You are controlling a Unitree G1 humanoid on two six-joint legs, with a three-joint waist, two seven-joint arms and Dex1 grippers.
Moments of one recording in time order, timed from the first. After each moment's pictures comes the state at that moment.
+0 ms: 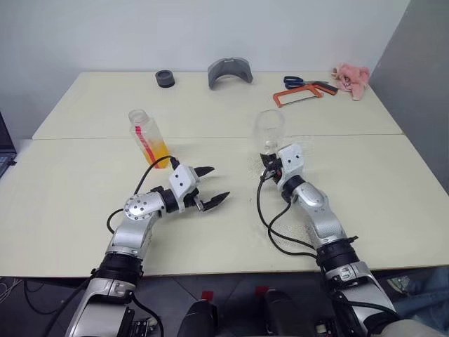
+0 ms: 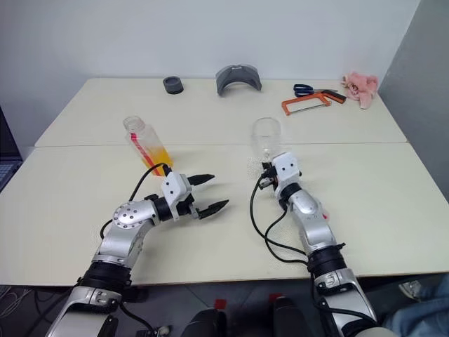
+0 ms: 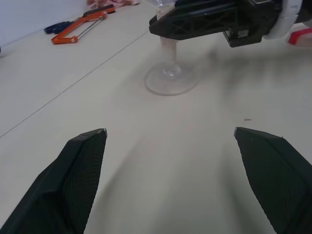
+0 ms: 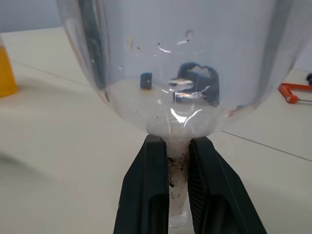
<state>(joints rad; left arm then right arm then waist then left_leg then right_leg) -0.41 0.45 -0.05 0.29 -0.18 -0.10 -0.89 -0.56 -0.11 0.13 0.41 0.06 -0.09 0.35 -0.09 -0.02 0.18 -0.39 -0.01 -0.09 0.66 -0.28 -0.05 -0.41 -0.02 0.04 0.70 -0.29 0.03</state>
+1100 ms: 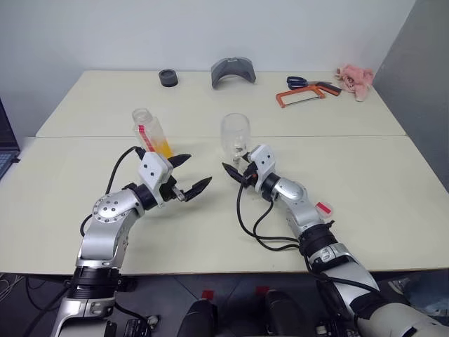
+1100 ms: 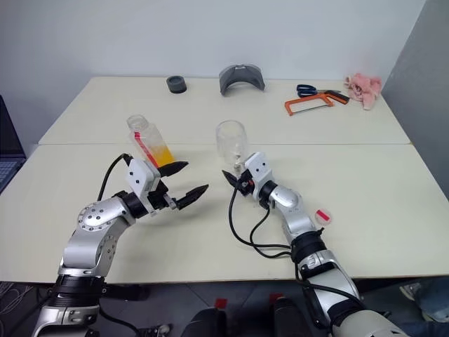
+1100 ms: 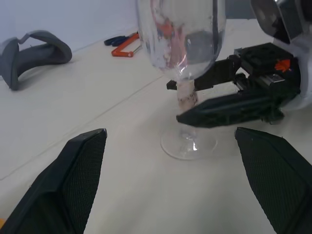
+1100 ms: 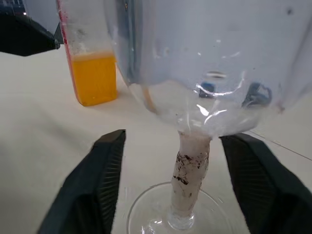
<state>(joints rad) -0.32 0.52 0.08 -0.04 -0.31 0.16 -0.79 -0.73 -0.02 0.14 0.70 0.06 -0.21 0.56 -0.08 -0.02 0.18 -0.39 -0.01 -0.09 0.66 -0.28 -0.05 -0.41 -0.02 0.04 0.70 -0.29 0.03</state>
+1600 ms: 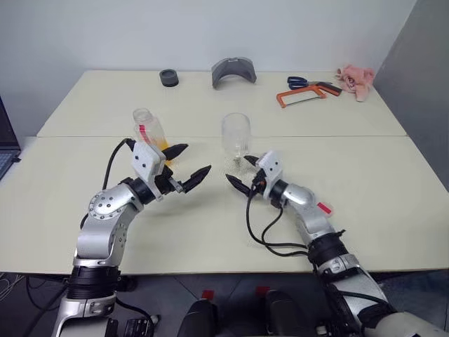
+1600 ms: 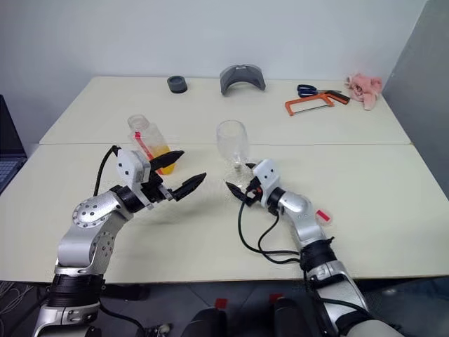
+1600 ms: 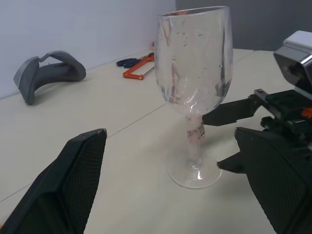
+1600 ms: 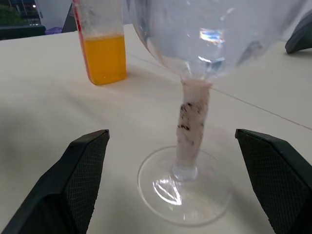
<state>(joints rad) -0.31 0.51 0.12 -0.07 -0.38 0.19 -0.76 -0.57 -0.12 0.14 0.45 0.10 -0.06 0.65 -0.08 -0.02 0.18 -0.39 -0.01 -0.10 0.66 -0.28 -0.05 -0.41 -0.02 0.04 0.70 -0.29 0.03</state>
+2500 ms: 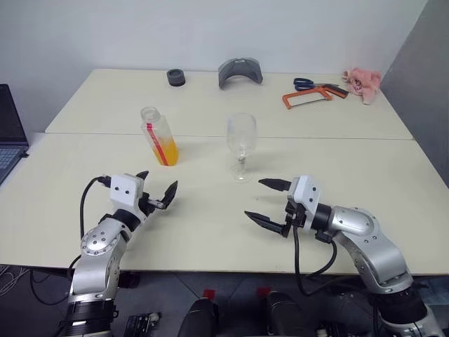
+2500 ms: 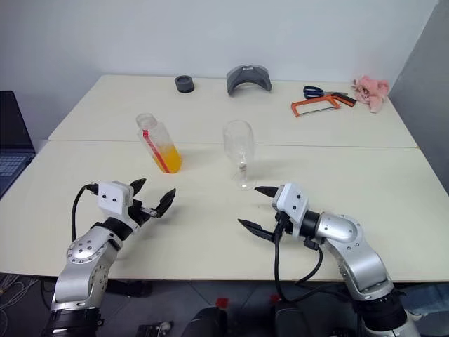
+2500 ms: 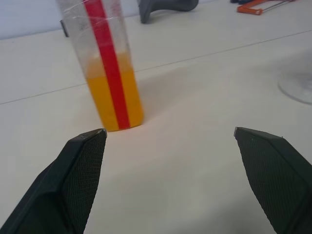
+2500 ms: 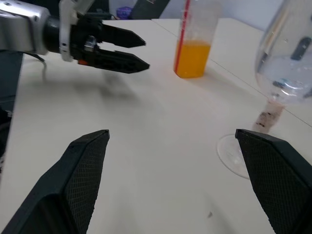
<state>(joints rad) -0.12 0.43 0.22 -0.01 -0.26 0.13 -0.44 -0.22 -0.46 0.18 -0.47 0.29 0.41 0.80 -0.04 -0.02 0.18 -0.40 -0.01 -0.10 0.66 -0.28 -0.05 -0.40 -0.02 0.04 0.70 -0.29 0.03</state>
